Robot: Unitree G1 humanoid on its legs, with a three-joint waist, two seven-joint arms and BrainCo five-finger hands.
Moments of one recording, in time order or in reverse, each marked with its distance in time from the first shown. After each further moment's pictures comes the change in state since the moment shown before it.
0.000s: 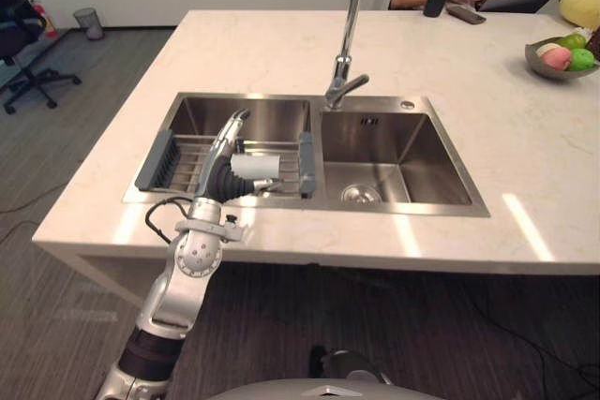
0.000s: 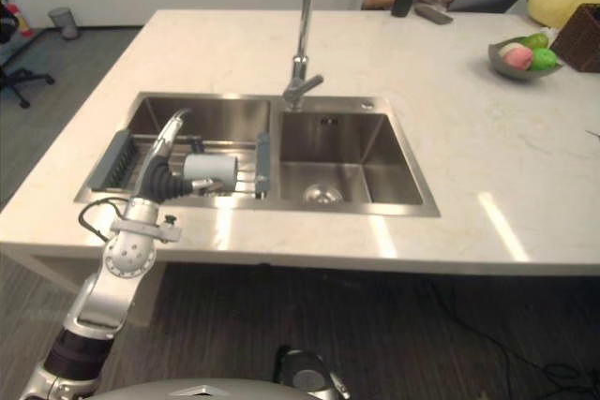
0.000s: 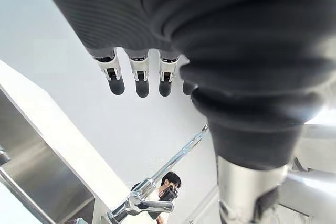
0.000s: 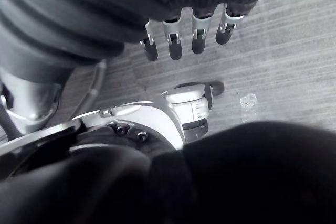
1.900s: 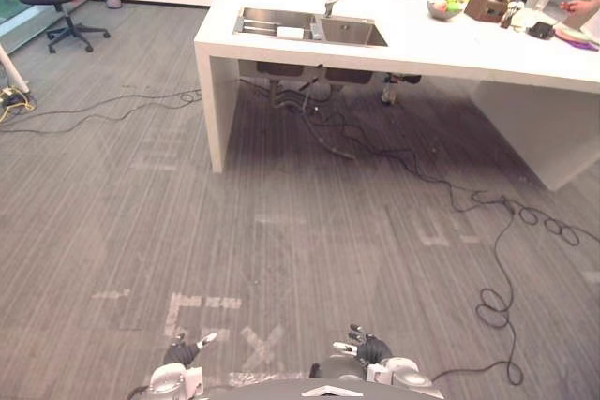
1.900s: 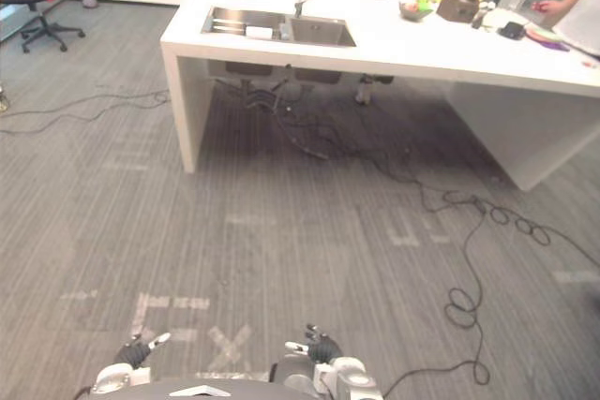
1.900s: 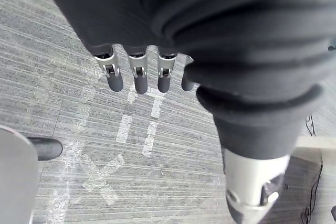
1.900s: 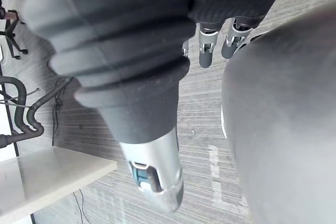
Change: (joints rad) left arm 0.162 -0.126 0.320 1.361 -0.591 -0.133 0.017; right arm -0.241 0.059 0.123 0.001 0.050 -0.056 -0.032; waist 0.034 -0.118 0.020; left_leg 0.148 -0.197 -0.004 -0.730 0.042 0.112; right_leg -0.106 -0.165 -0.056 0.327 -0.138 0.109
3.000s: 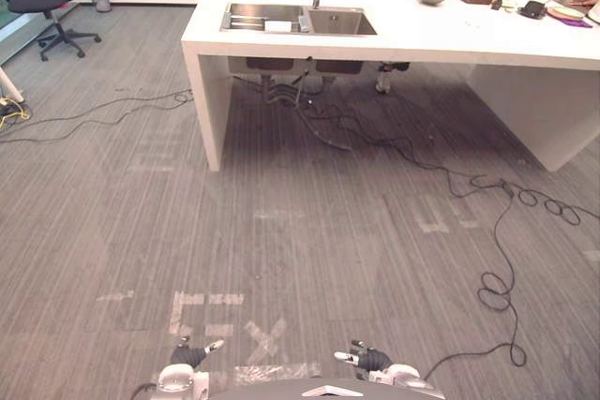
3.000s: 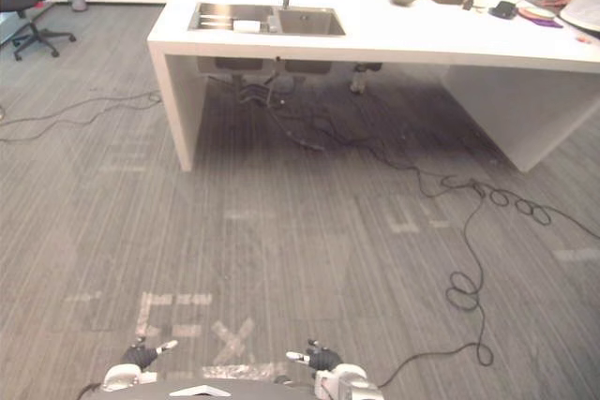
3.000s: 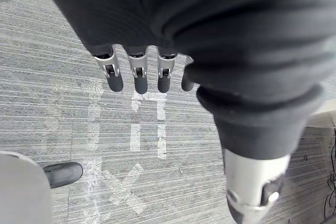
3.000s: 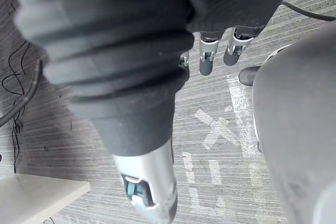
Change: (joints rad) left arm 0.003 -0.011 -0.047 -0.012 0.175 0.049 0.040; right arm 0.000 0.000 -0.033 0.009 -0.037 0.135 0.010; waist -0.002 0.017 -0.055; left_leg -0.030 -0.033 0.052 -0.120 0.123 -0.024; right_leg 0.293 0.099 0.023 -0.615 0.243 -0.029
